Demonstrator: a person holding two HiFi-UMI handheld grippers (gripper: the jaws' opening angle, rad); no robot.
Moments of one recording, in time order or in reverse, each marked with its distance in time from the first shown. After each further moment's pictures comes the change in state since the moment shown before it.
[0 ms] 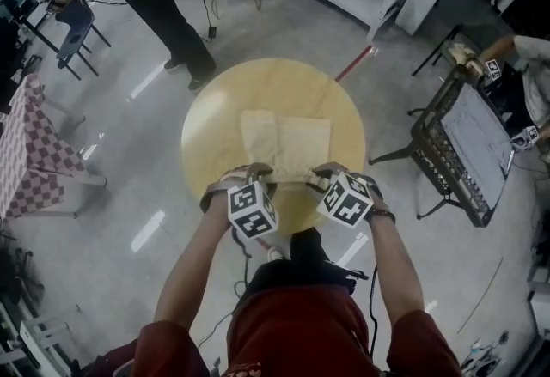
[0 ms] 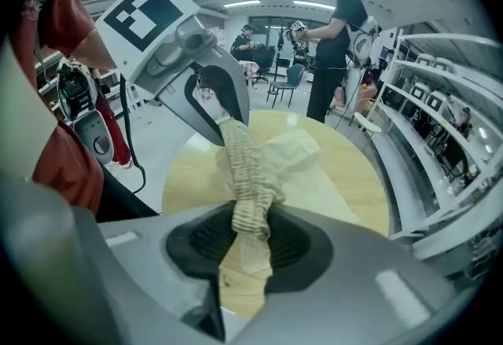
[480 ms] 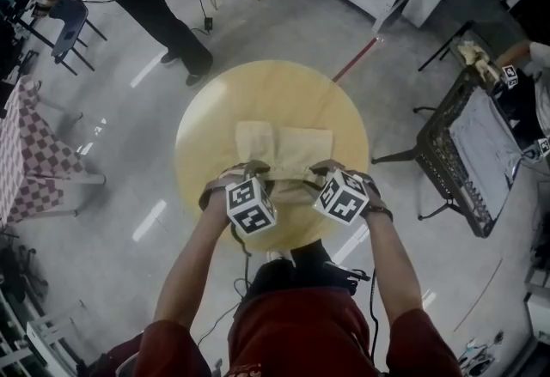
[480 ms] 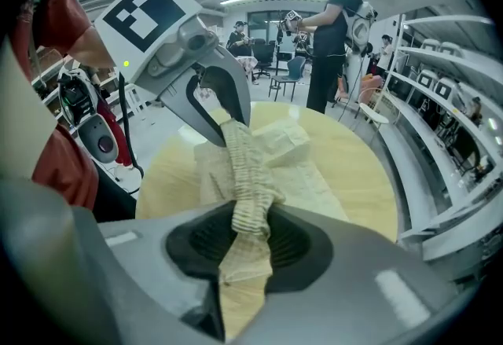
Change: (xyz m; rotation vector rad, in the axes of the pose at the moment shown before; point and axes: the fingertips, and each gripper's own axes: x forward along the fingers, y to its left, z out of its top) left arm 0.051 0.044 -0.005 -0.054 0.049 -0.056; right arm 0.035 -0.053 -0.006 0.022 0.024 0.069
